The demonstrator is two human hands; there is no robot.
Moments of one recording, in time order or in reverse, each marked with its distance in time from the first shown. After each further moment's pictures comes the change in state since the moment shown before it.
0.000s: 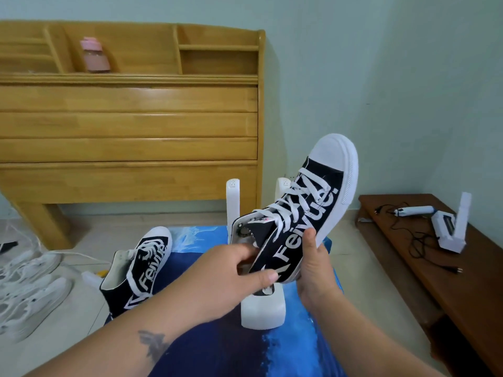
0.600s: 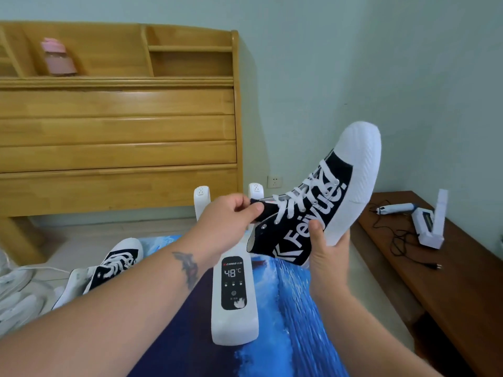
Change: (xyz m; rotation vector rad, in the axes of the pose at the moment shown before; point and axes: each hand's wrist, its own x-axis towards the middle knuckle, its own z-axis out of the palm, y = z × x) left_hand 0.112 0.029 0.019 -0.309 0.283 -0.108; right_hand 0.031 -0.036 -0.055 -0.085 0.285 -0.313
